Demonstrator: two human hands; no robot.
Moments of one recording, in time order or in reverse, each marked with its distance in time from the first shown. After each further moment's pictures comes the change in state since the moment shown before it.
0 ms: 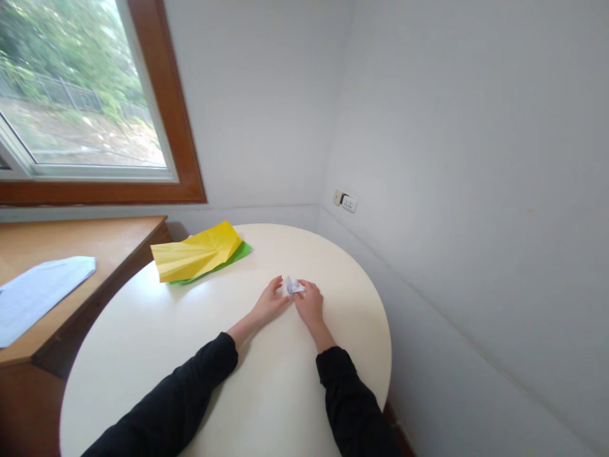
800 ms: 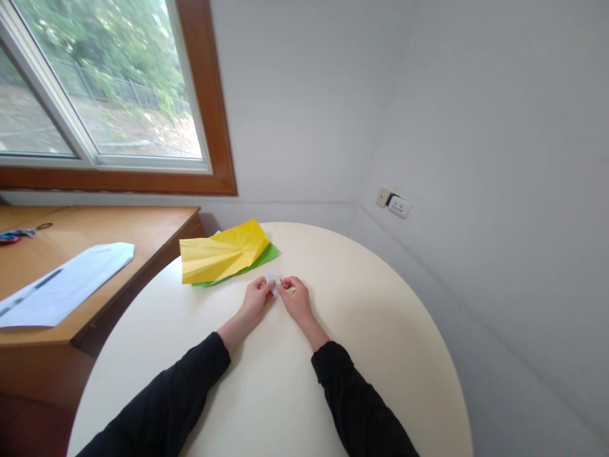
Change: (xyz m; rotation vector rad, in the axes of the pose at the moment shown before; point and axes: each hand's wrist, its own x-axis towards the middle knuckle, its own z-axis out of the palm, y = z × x) left_hand 0.034 -0.012 -0.080 -0.482 0.369 -0.189; right_hand 0.043 -0.054 0.094 0.407 -0.221 -0.164
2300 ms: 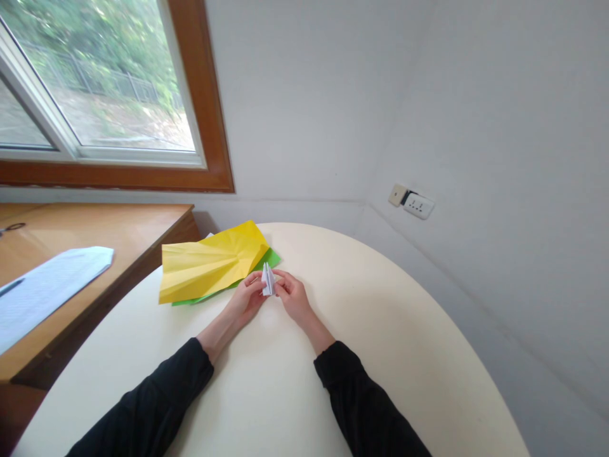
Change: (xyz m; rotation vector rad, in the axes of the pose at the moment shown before) left_hand 0.037 0.030 -0.009 -0.261 -0.179 -0.089; right_hand 0.048 0.011 0.019 0.527 -0.254 0.035
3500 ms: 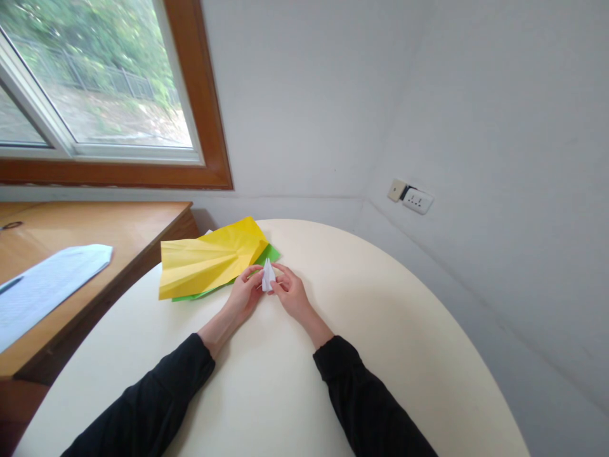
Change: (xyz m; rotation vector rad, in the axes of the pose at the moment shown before) left_hand 0.003 -0.004 -0.004 0.069 0.089 0.080; right_hand -0.005 -0.005 0.007 0.053 -0.010 0.026
